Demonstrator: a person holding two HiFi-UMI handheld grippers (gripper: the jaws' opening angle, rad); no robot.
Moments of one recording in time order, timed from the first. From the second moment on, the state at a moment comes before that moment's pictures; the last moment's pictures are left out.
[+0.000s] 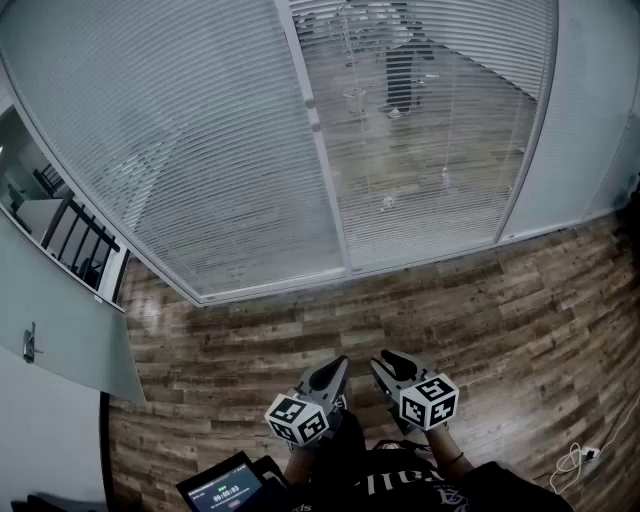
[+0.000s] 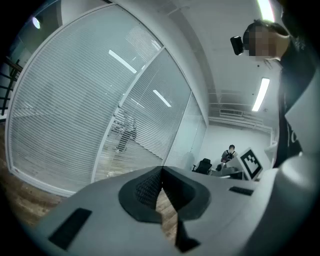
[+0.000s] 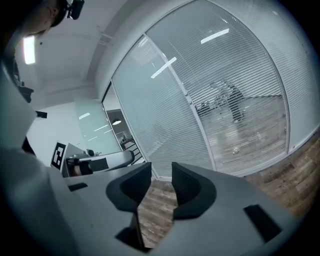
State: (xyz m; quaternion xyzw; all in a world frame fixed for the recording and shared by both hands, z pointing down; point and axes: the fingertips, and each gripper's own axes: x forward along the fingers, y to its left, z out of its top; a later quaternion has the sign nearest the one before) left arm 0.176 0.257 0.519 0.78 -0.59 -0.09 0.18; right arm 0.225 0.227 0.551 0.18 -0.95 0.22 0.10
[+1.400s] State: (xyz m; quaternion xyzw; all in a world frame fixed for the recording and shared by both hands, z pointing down) left arm -0.151 -0.036 0.506 0.79 -0.57 -0.11 0.18; right arm -0.077 -0.098 0.521 0.26 -0.94 0.21 0.08
